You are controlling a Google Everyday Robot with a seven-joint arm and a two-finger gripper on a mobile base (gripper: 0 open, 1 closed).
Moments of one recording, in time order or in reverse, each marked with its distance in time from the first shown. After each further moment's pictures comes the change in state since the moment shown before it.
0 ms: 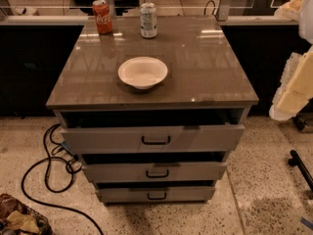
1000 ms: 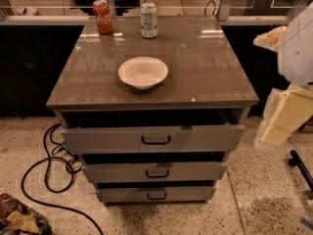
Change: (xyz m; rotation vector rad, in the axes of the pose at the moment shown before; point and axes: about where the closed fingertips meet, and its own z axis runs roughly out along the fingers) arm -0.011 0.041 0.026 -0.041 -0.038 -0.064
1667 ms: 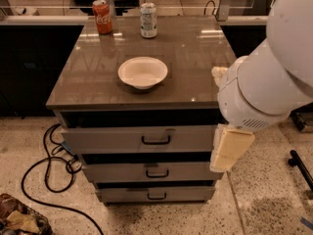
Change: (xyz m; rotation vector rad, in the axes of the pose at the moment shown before) arm -0.037 0.034 0.071 0.044 0.039 -0.078
